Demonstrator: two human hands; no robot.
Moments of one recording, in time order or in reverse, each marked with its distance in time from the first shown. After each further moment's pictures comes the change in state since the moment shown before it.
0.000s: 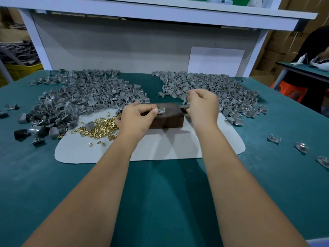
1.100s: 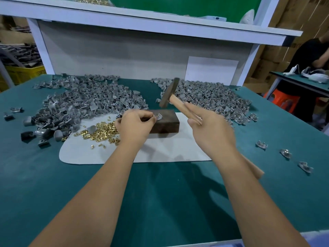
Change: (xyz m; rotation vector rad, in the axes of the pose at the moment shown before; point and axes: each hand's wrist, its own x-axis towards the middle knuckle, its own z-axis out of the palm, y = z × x) left_hand -0.006 0.007 0.002 0.151 0.126 0.007; right_hand -0.044 -0.016 -0.064 -0.634 -0.214 -0.216
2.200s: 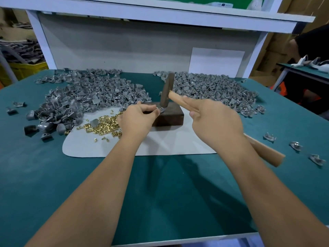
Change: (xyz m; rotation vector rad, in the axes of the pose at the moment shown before) left_hand 0.001 -0.004 0.000 -0.048 -0.038 -0.104; right_hand -0.005 -0.017 -0.005 -0.316 -0.002 -0.196
